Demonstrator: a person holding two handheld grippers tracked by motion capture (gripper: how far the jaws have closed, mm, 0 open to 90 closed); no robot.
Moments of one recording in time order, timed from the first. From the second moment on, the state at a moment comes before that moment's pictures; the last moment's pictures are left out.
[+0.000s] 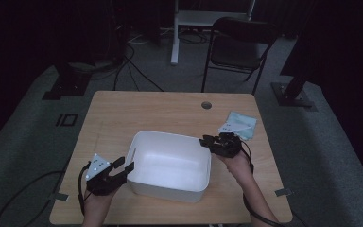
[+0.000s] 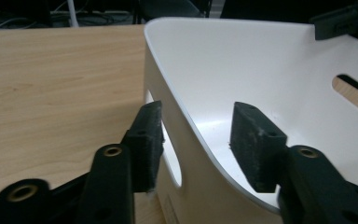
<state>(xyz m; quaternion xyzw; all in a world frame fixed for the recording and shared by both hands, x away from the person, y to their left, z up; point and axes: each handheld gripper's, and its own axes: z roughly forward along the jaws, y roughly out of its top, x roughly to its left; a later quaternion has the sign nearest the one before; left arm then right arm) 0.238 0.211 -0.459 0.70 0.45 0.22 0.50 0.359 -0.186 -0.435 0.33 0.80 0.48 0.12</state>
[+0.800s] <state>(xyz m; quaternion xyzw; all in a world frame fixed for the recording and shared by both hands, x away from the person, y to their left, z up) 0.313 0.216 -0.441 0.74 0.39 0.20 0.50 0.310 -0.203 -0.435 0.38 0.77 0.49 0.12</state>
